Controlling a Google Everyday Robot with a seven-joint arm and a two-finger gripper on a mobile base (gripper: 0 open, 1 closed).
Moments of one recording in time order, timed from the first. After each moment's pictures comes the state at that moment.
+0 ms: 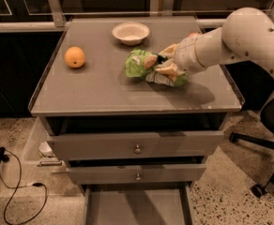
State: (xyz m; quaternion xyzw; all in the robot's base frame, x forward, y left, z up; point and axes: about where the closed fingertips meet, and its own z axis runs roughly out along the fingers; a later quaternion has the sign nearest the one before) arm 0.653 -0.101 0.869 -0.62 0.64 0.05 0.44
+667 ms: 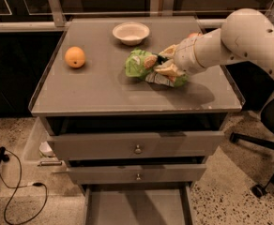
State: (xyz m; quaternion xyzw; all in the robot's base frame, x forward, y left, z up) arm 0.653 -0.100 0.867 -0.62 0.65 0.05 0.44
